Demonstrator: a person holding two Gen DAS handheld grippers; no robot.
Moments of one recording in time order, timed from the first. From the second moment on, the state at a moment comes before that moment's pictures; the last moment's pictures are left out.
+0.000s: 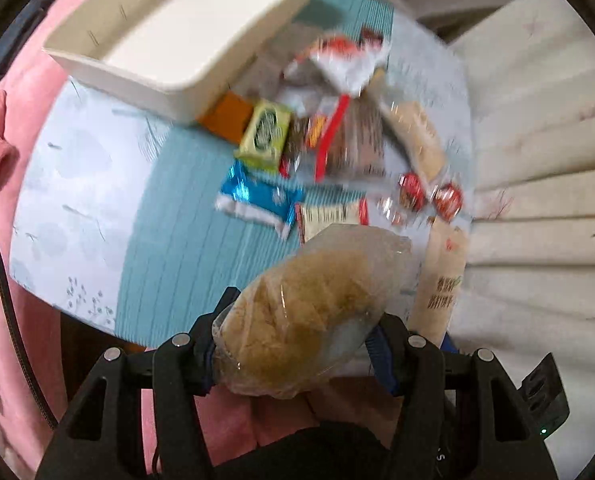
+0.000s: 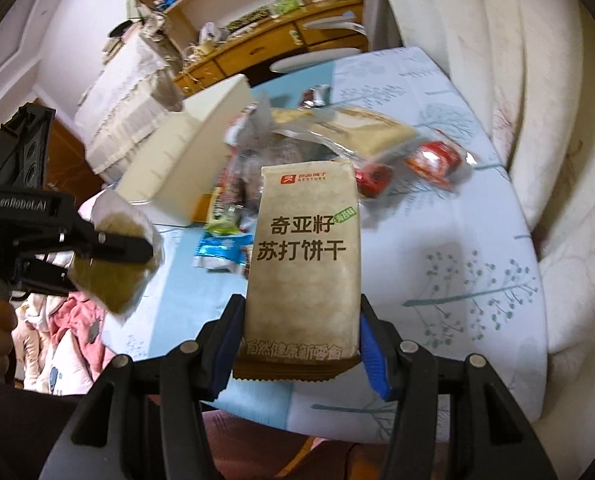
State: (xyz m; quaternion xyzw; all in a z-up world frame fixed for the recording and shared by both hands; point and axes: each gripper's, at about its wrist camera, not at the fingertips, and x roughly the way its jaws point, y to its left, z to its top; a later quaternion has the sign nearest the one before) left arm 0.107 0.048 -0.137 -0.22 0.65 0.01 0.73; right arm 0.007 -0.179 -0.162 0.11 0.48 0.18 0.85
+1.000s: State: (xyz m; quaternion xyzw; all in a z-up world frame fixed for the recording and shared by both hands) left arm 0.172 0.238 -0.060 -0.19 0.45 -0.01 0.87; right arm 0.079 -0.006 -0.092 0.12 0.39 0.24 0.88
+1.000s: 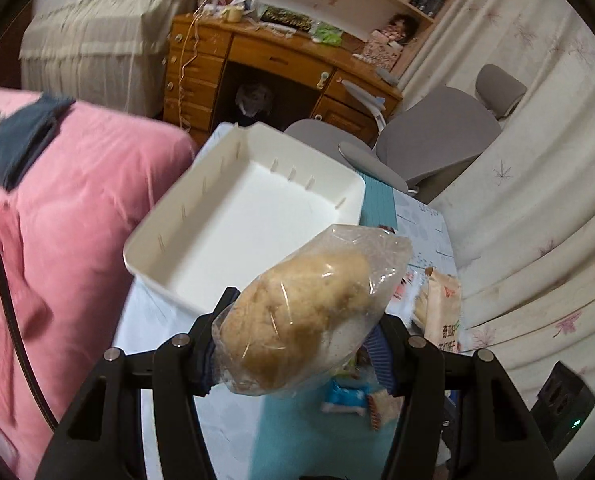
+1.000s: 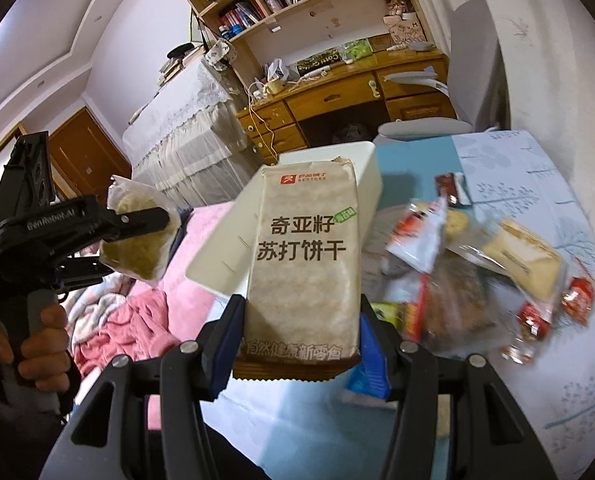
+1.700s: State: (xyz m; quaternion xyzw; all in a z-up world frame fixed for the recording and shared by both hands) left arm 0.252 0.302 -0.098 -0.14 0.50 -0.04 0.85; right arm 0.155 0.101 -0.114 0.14 0.43 0.18 0.87
